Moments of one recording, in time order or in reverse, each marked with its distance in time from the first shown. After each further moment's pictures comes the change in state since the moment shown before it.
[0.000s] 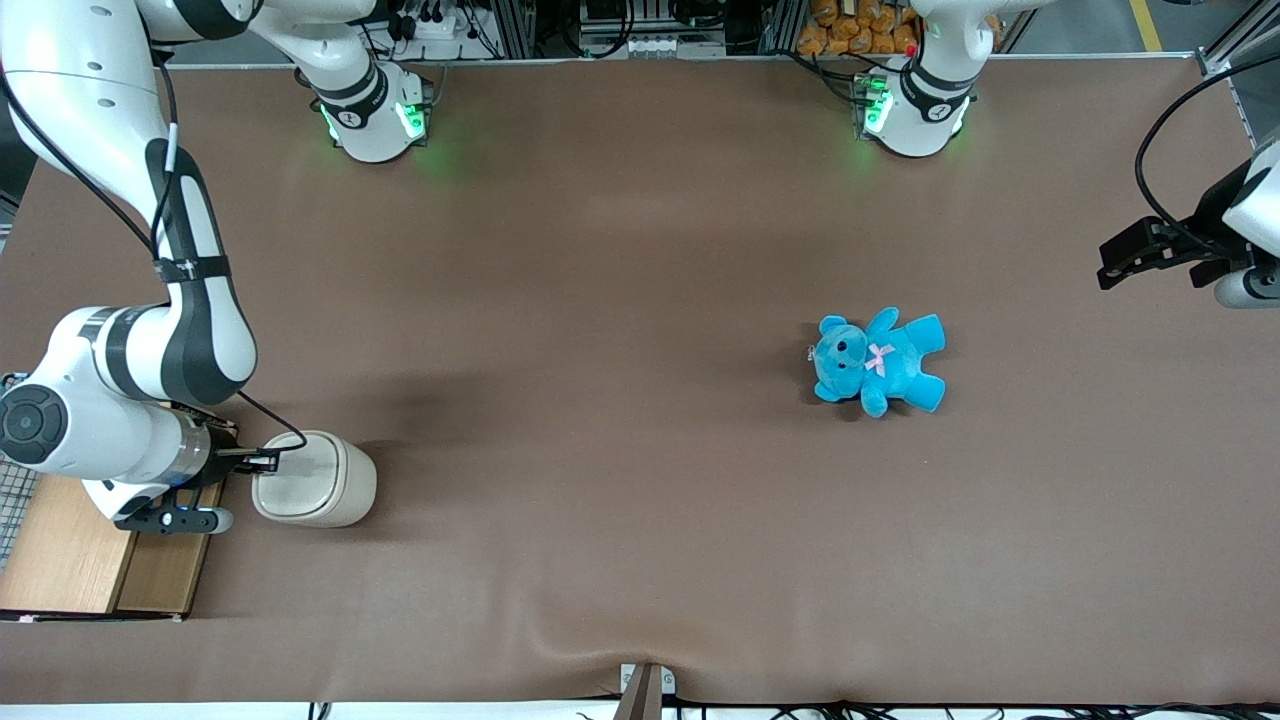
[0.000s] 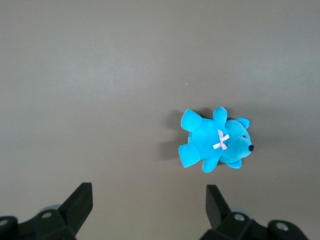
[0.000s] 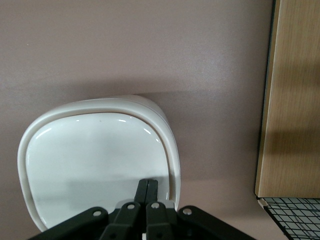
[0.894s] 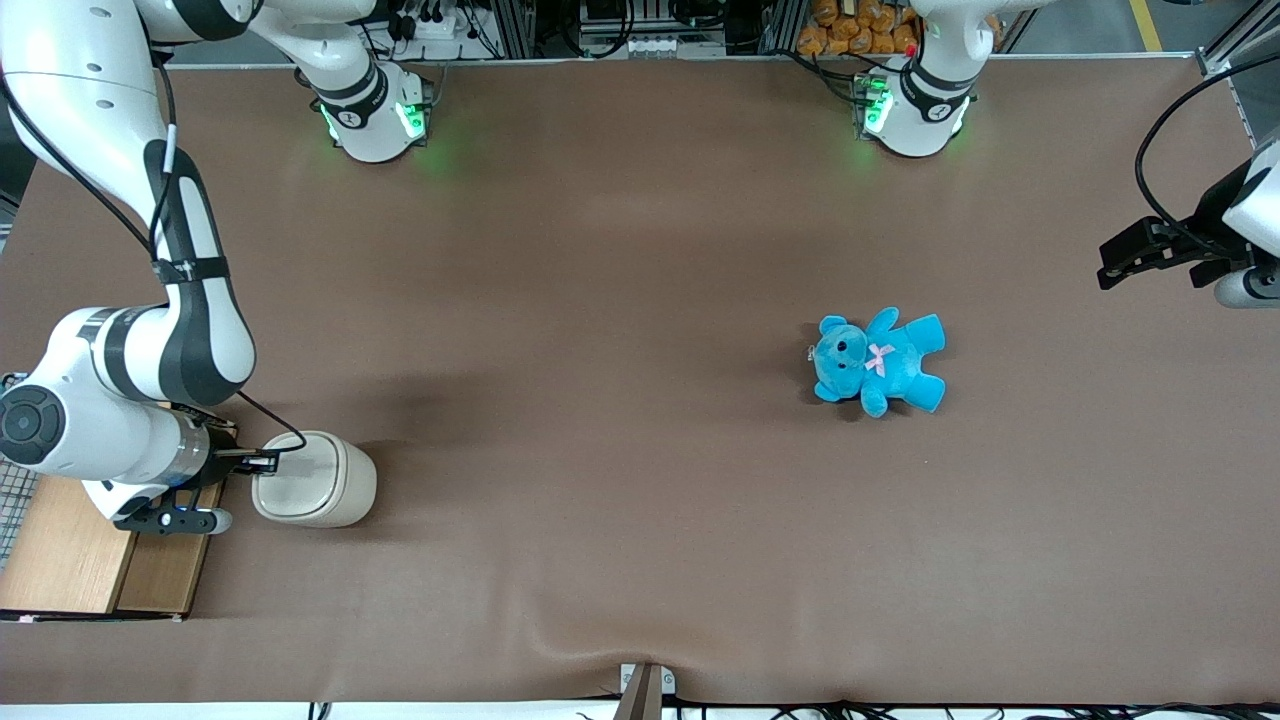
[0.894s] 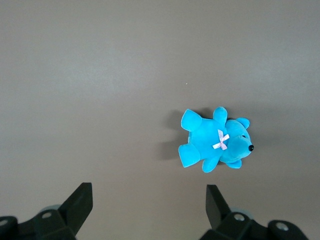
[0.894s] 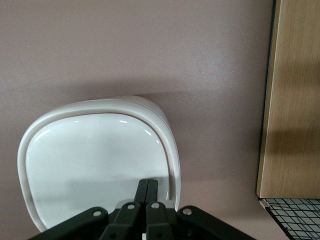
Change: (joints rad) arm -0.002 0.002 0.000 0.003 0.008 0.002 0.000
